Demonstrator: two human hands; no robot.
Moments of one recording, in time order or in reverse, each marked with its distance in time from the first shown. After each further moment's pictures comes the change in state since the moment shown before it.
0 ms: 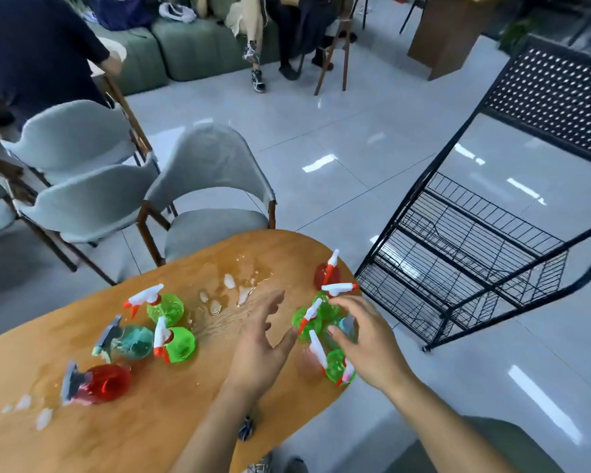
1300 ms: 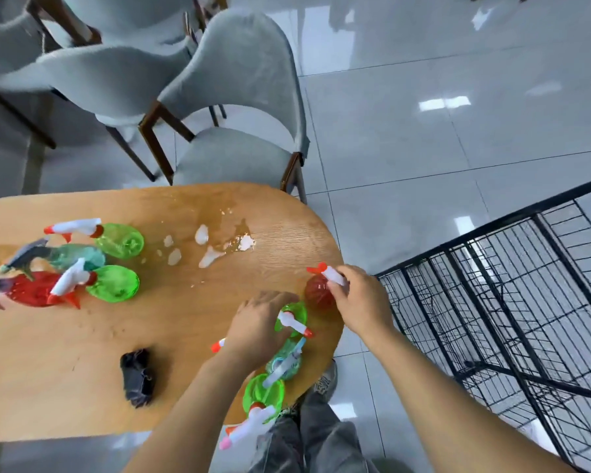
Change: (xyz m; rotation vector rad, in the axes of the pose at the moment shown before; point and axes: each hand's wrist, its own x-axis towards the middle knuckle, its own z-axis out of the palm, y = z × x) left_hand 0.165 -0.038 0.182 0.581 -0.114 -0.361; right_hand 0.275 0.180 -0.031 -0.255 -0.348 -0.106
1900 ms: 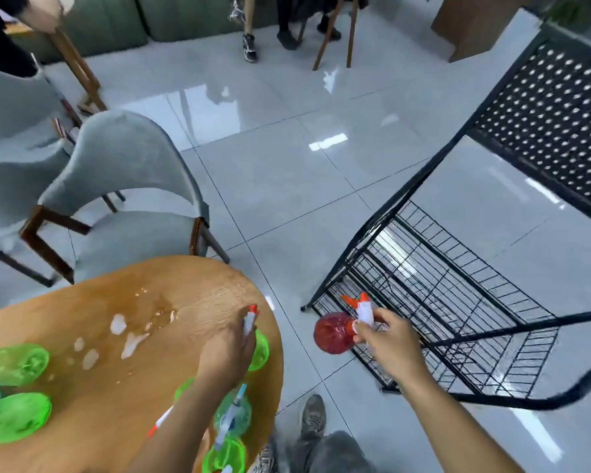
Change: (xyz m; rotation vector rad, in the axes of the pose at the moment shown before) left_hand 0.042 0.056 0.009 -0.095 0.059 0.078; right_hand -0.118 0.071 -0.123 0.535 0.272 0.534
